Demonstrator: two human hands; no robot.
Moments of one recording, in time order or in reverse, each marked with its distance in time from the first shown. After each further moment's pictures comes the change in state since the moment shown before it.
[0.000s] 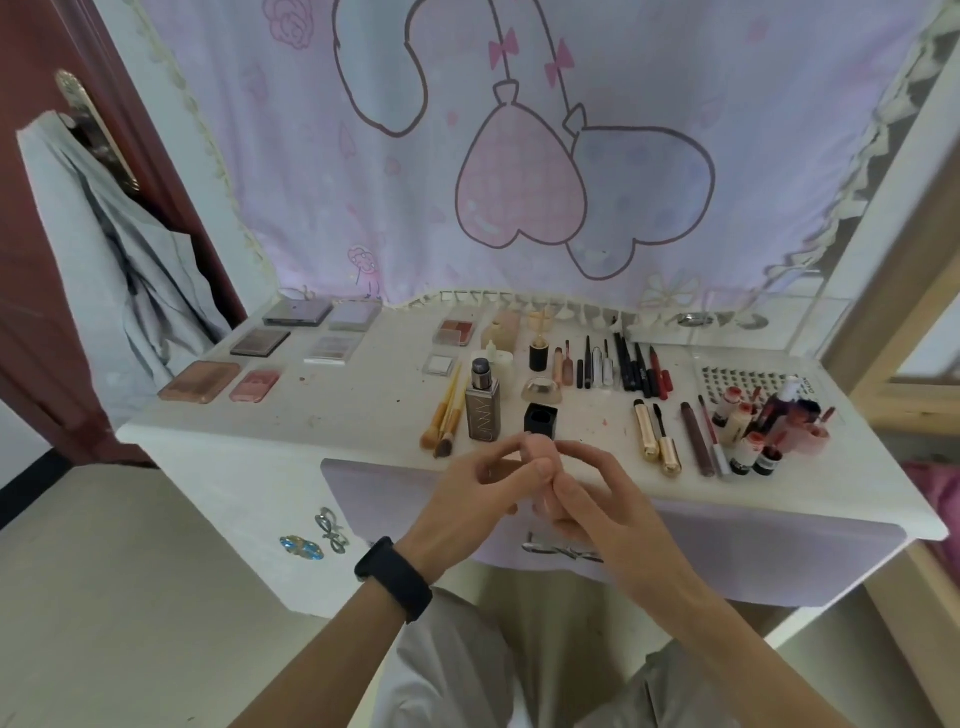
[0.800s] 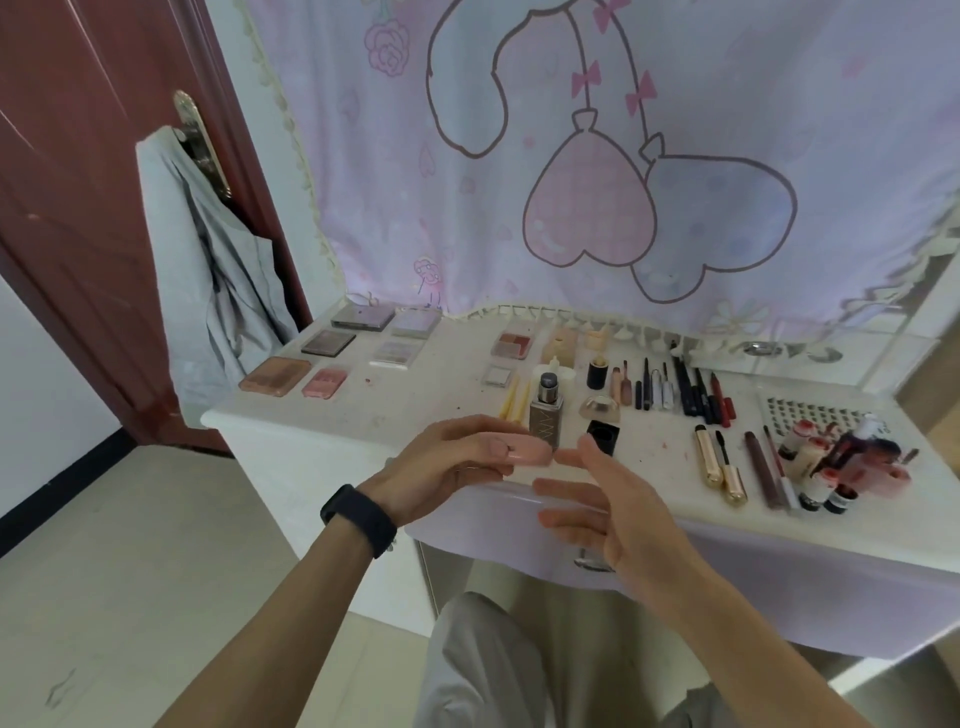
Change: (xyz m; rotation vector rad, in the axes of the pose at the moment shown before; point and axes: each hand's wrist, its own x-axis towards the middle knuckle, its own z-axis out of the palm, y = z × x) left_hand -0.006 0.014 -0.100 -0.171 -0.089 -0.096; right_hand 0.028 -0.032 0.051 0.236 0.012 0.248
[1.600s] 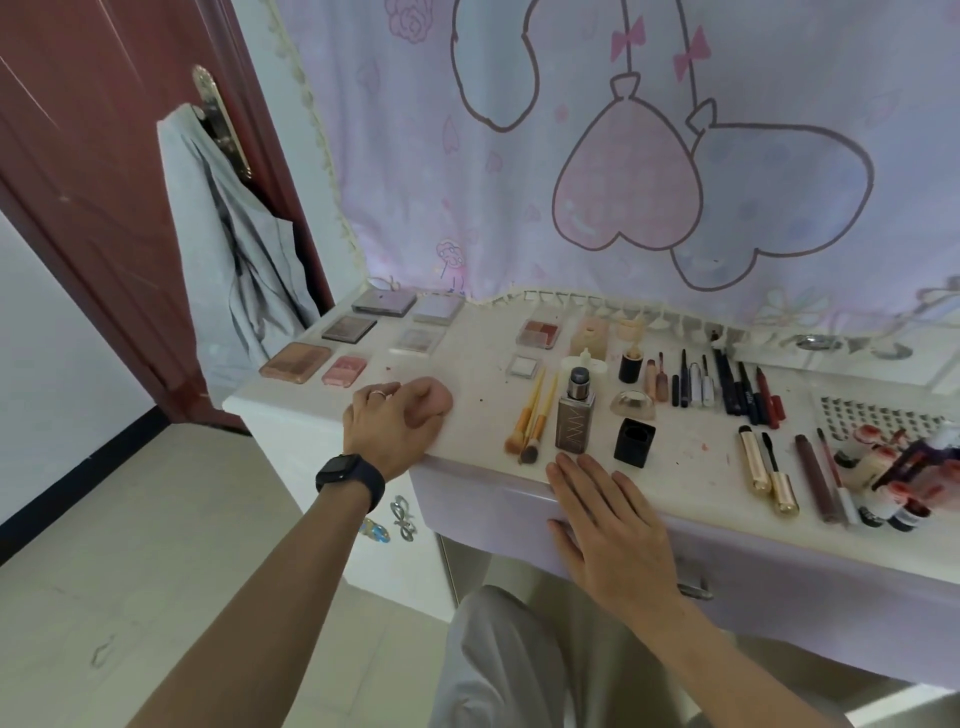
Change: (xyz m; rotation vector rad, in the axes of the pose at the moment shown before) left_hand 0.042 -0.064 -0.106 1.173 0.749 -0.093; right_hand 0.084 0.115 -0.034 -1.648 0.389 -1.141
